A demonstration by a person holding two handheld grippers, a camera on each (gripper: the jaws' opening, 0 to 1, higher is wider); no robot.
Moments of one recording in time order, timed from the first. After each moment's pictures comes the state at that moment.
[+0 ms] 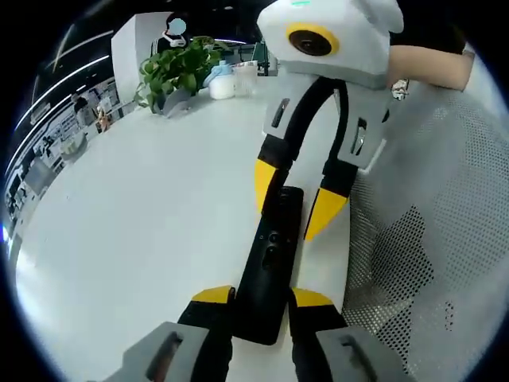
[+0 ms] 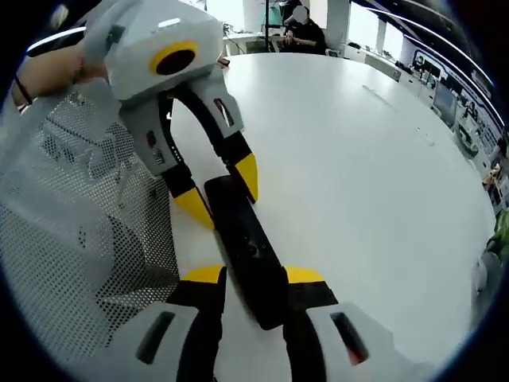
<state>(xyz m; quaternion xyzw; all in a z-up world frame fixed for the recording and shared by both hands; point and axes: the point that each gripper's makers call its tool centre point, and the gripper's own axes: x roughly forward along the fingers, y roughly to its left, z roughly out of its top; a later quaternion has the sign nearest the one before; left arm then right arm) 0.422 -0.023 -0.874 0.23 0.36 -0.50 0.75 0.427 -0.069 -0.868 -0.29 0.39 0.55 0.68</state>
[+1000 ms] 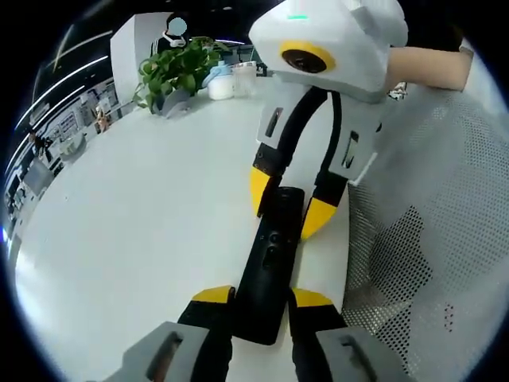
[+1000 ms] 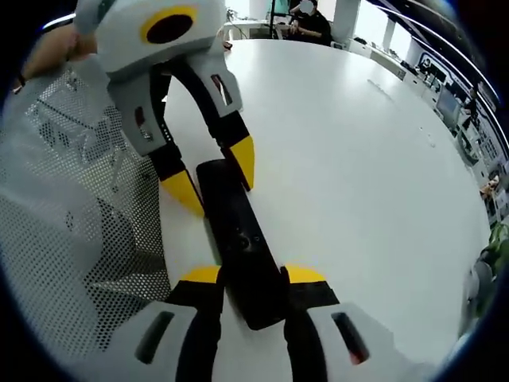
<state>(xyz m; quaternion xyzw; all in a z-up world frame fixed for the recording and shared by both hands) 0.424 -0.024 -0.876 0.23 0.36 -0.50 0.75 0.431 -0.074 -0.880 -0.32 0.39 0.54 0.67</state>
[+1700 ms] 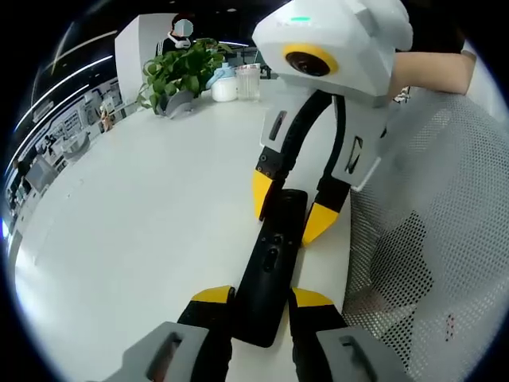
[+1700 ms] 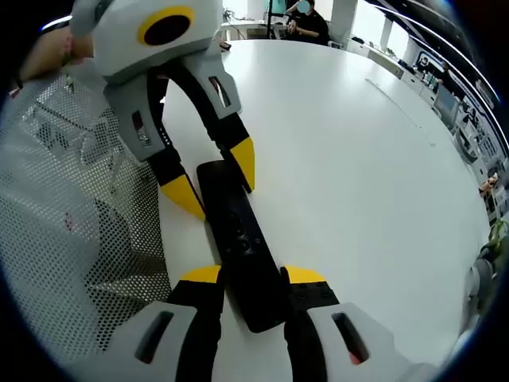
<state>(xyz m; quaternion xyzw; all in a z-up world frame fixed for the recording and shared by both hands) 0.424 -0.024 -0.876 0.22 0.36 -0.50 0.76 0.430 -0.072 -0.880 -0.32 0.40 0.53 0.67</state>
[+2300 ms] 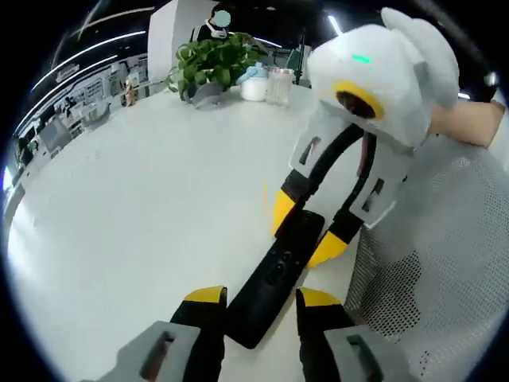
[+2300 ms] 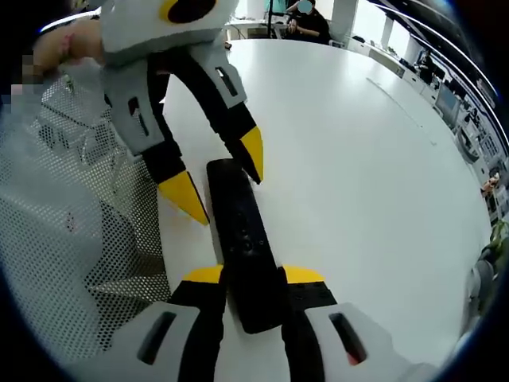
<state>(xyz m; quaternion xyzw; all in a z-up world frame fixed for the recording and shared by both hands) 0.446 -0.024 -0.845 0.13 0.37 -0.44 0.81 0.433 -0.071 -0.880 -0.32 0.40 0.53 0.67</state>
